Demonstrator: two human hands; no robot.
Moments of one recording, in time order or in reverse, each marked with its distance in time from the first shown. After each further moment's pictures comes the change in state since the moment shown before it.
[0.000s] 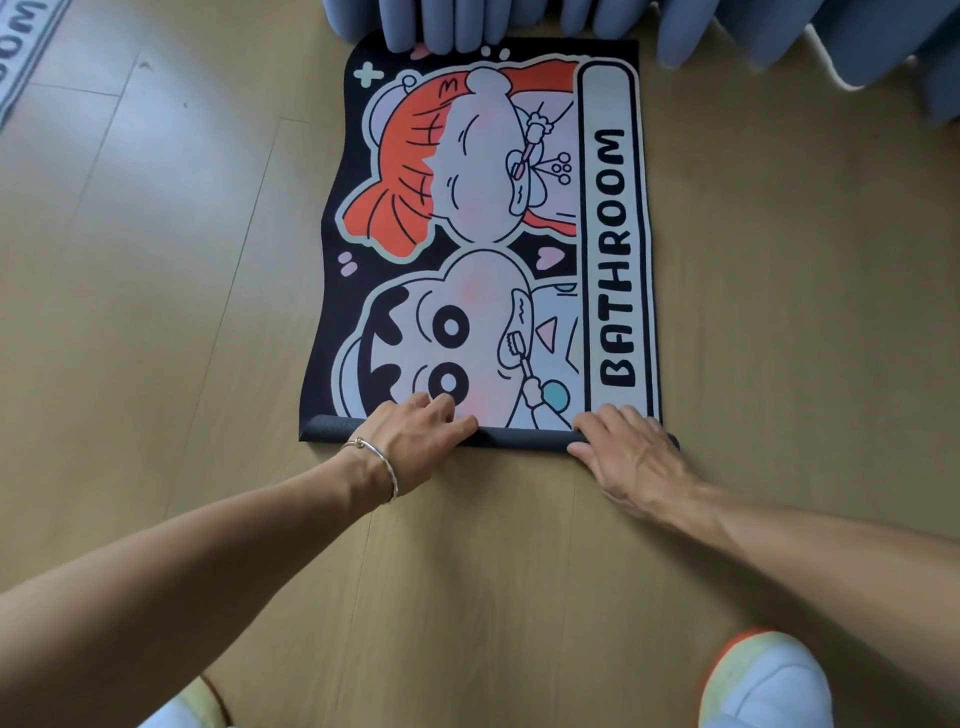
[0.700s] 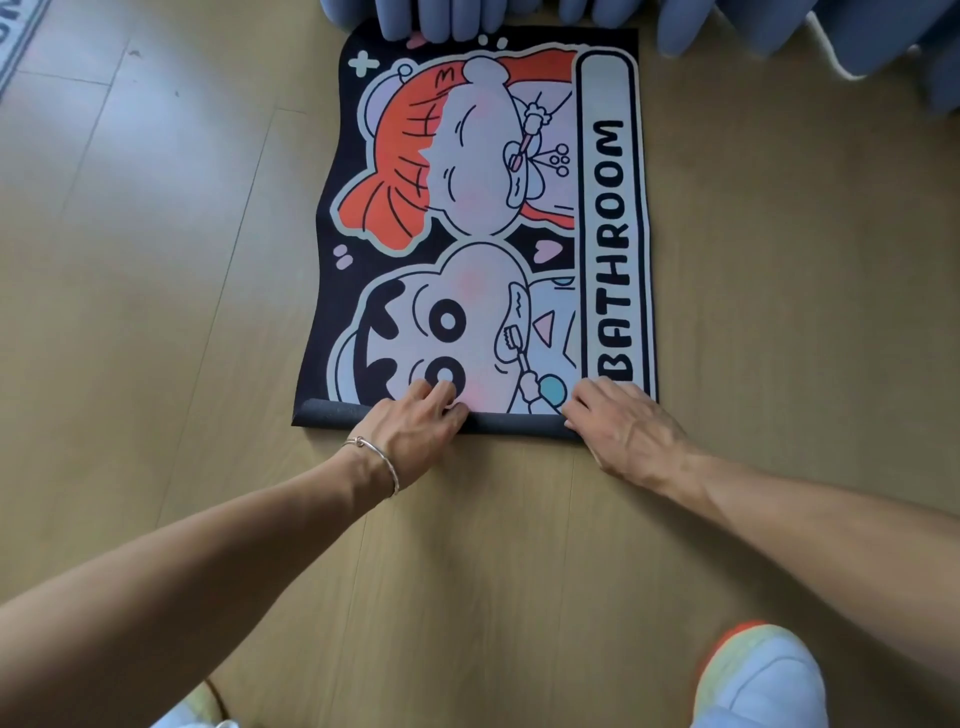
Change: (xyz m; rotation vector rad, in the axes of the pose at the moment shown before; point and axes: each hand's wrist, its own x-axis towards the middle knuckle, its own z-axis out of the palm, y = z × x) left_hand 0.001 0.004 0.002 0.013 0.038 -0.046; right_hand 0.015 0.006 -0.014 -0.151 0.166 -0.220
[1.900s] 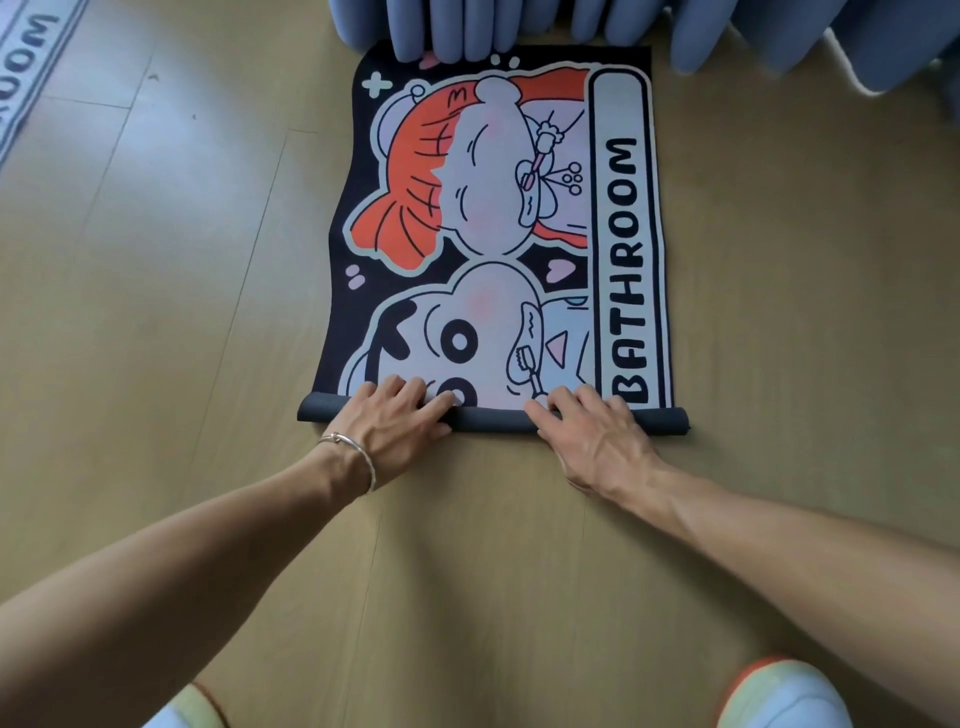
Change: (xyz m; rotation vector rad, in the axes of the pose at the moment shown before) left_hand 0.009 -0.044 0.013 0.048 0.194 -0.020; right_hand 0.033 -0.028 -0.003 0.020 -0.044 0.091
